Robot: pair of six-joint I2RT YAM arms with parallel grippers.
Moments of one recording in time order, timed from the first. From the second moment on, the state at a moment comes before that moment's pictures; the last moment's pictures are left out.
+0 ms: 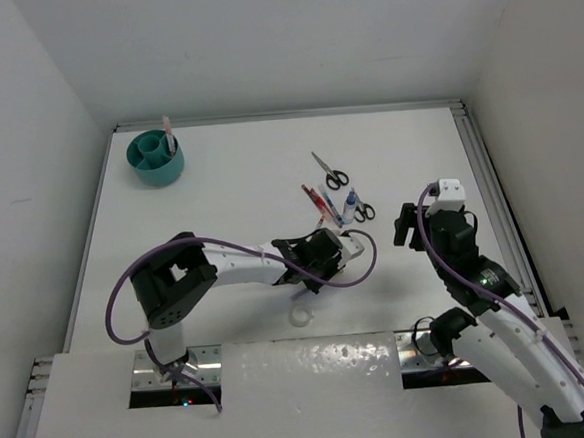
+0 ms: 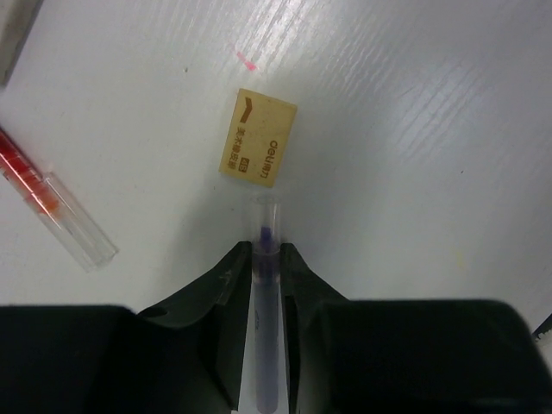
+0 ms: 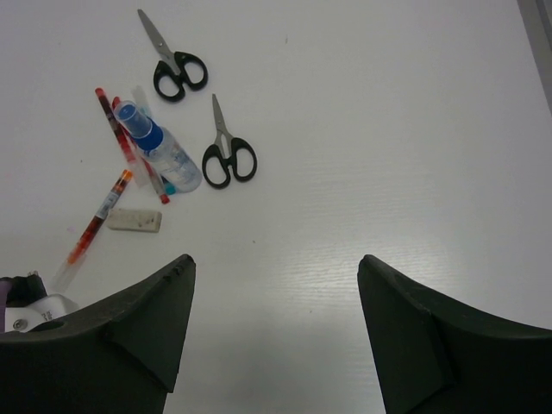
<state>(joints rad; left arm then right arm) -1.06 1.82 1.03 -0.22 -0.02 -0.02 0.44 0.57 0.53 -0.42 0.40 0.28</state>
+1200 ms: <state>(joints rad) -0.27 1.49 1.23 0.41 -0.18 -0.01 0.39 1.02 0.69 0.06 0.14 0.09</state>
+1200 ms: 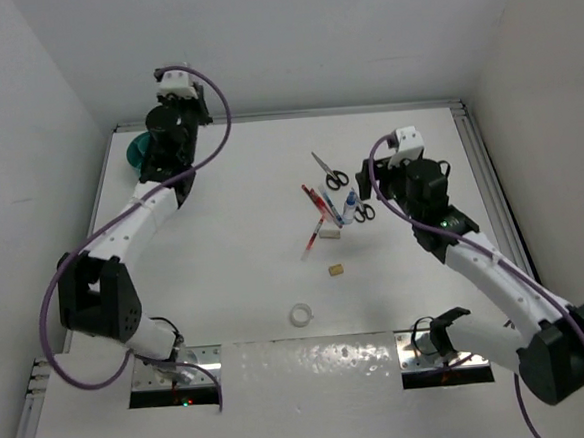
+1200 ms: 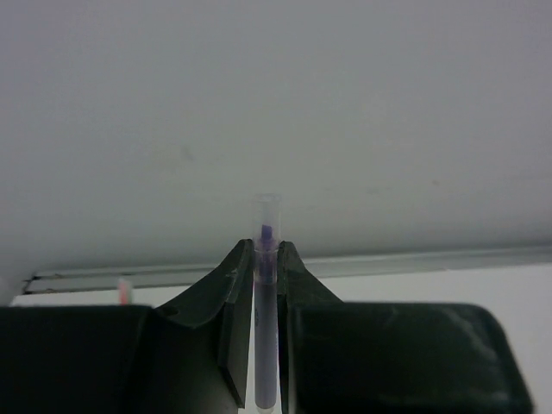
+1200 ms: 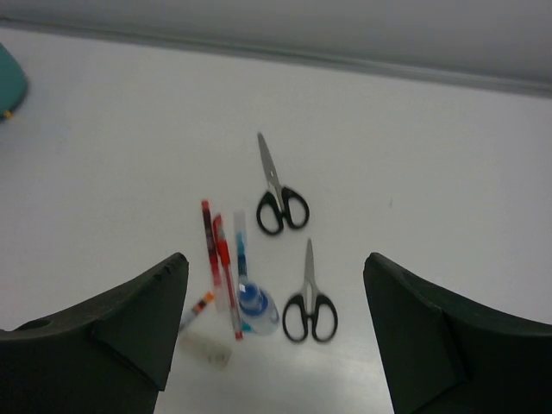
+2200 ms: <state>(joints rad) 0.10 2.12 1.49 0.70 0.05 -0.09 0.28 1.78 1.35 0.23 -0.19 0.07</state>
